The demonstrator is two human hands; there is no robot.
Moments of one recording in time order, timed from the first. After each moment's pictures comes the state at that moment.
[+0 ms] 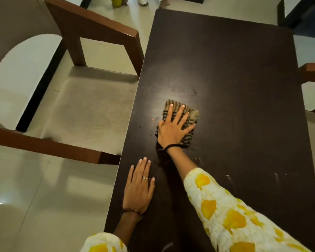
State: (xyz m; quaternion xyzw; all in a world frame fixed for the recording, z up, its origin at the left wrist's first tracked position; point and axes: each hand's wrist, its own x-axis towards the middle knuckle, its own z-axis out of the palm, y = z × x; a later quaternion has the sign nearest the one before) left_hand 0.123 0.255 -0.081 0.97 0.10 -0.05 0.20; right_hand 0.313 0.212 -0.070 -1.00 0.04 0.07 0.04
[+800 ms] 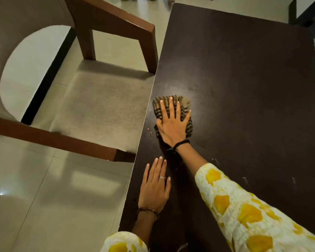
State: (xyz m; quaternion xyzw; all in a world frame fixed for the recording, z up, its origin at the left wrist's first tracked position) left_hand 0.122 0.255 -0.084 0.97 0.09 -0.03 0.21; right_hand 0.316 0.240 -0.070 -0.97 -0.21 0.10 0.03
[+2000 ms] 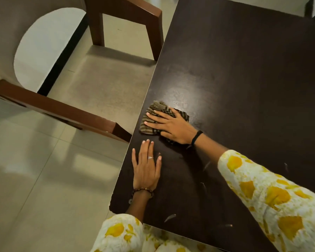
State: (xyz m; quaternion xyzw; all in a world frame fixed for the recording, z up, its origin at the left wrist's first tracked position) left_hand 0.100 0.237 -0.083 0.95 0.22 0.02 0.22; right_hand 0.293 0.169 -0.060 -0.77 -0.62 0.16 0.05
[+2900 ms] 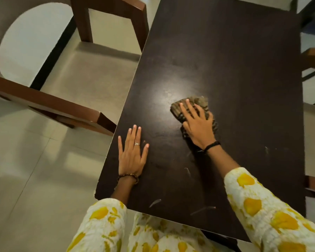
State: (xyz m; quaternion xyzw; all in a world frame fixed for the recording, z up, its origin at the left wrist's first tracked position) left_hand 0.100 0.236 -0.087 0.96 0.19 0.03 0.19; right_hand 0.269 0.059 -0.060 -0.95 -0.29 0.10 -0.01
